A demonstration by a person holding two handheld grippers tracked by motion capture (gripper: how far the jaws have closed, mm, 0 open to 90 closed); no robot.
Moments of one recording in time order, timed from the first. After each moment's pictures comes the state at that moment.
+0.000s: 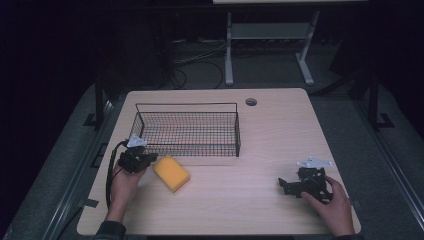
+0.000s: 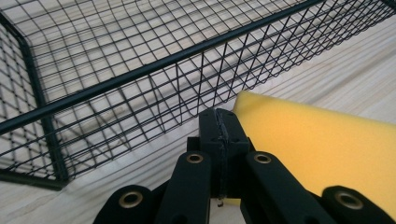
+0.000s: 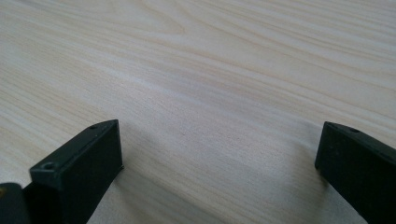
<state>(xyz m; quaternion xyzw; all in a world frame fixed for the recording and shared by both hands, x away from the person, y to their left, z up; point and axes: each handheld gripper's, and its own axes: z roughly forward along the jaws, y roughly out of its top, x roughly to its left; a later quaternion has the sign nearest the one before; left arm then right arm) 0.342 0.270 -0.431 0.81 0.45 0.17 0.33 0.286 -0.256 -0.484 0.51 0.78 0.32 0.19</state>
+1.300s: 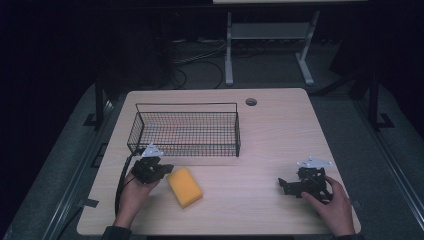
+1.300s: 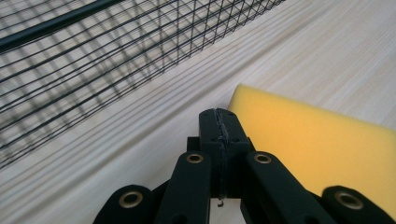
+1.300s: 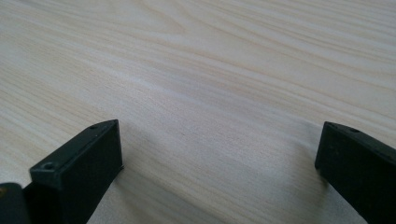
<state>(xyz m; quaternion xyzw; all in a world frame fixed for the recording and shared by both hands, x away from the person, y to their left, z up) 0.312 0.230 -0.428 0.85 0.39 0.12 0.34 0.286 -0.256 -0.484 0.51 0.78 0.32 0.19</state>
